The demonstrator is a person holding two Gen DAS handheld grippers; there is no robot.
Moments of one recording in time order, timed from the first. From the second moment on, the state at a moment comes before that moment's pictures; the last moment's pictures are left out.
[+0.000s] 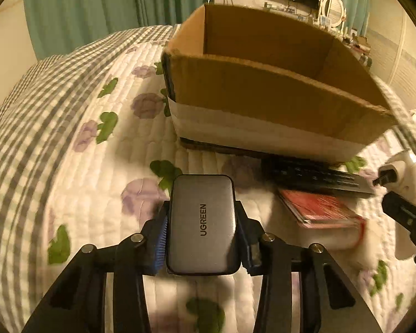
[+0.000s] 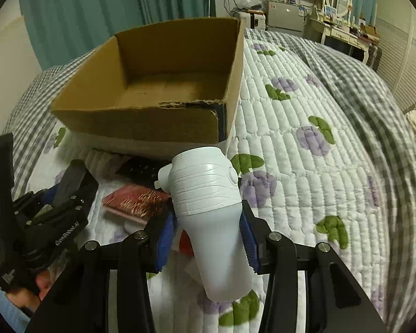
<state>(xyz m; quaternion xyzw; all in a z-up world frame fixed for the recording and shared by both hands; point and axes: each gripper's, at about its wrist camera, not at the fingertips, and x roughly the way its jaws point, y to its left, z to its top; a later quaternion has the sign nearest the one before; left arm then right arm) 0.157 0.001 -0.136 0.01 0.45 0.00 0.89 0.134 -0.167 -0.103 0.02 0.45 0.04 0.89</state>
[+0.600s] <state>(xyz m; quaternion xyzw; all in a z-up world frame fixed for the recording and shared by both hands) 0.147 -0.022 0.017 0.02 0.33 -0.07 0.94 0.131 -0.159 0.049 -0.03 0.35 0.07 0.93</state>
